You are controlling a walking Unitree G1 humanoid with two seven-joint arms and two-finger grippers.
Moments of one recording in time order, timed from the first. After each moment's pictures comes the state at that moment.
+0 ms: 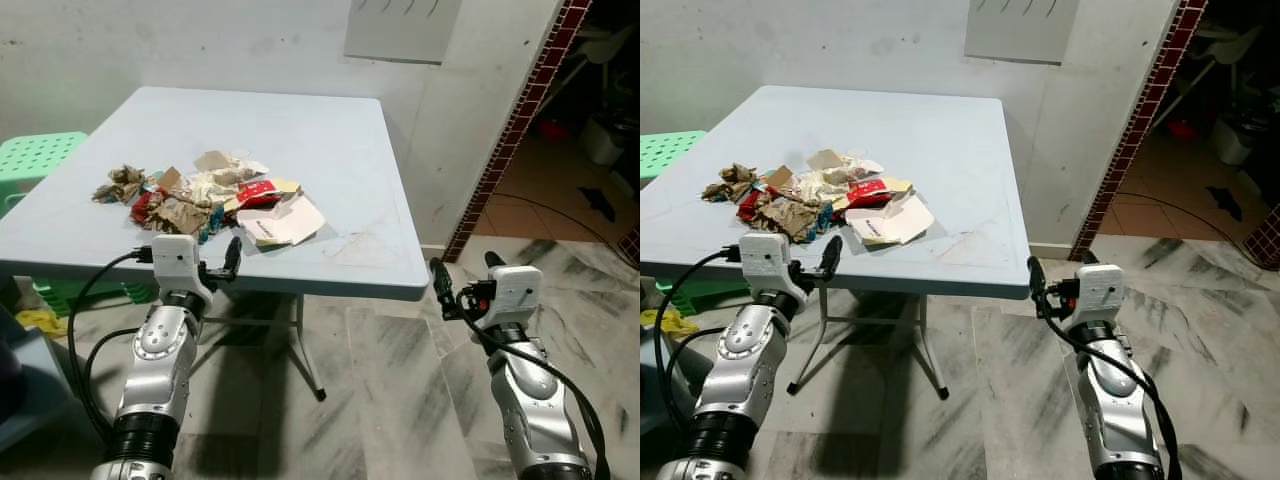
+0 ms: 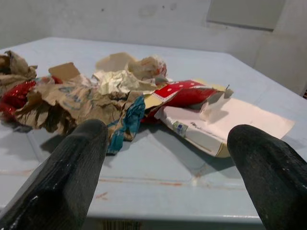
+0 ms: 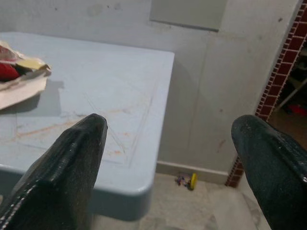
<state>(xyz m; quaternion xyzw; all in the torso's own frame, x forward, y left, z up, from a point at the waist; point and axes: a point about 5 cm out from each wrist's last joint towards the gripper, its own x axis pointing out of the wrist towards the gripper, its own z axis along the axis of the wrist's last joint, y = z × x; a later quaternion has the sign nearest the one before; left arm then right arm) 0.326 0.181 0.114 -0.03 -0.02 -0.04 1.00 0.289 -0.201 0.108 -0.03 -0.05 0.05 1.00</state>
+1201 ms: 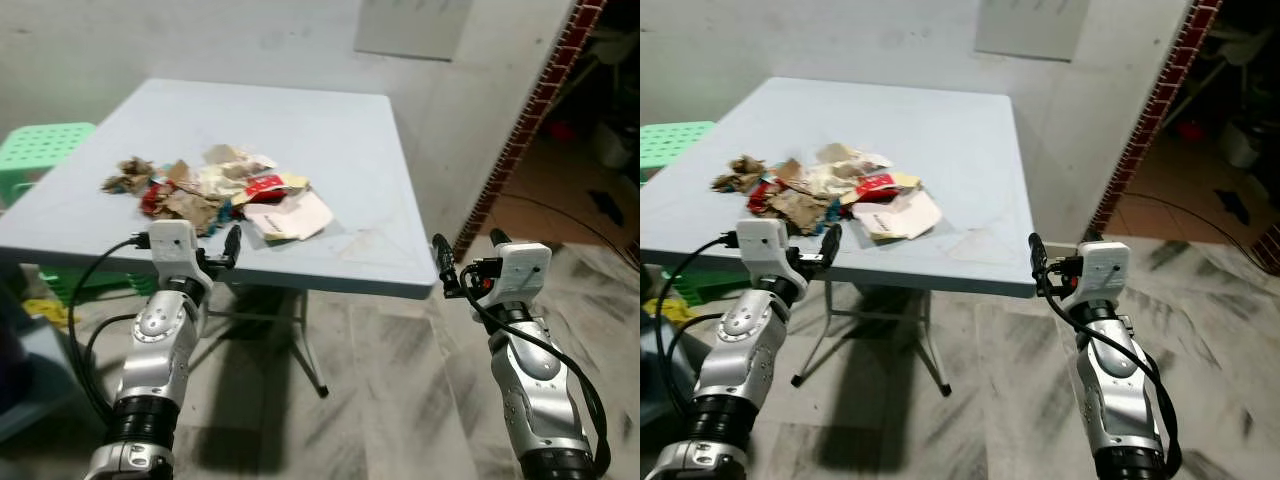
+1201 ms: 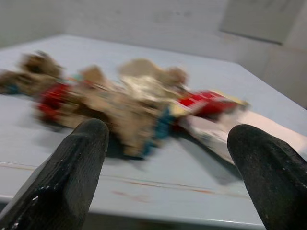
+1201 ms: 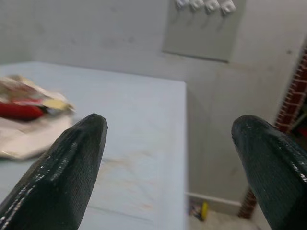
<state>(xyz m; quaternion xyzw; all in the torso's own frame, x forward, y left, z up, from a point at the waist) 0.341 0.176 0.123 -0.05 -0.02 -0.05 1.00 0.306 -0.196 0.135 -0.02 -0.09 0.04 0.99</state>
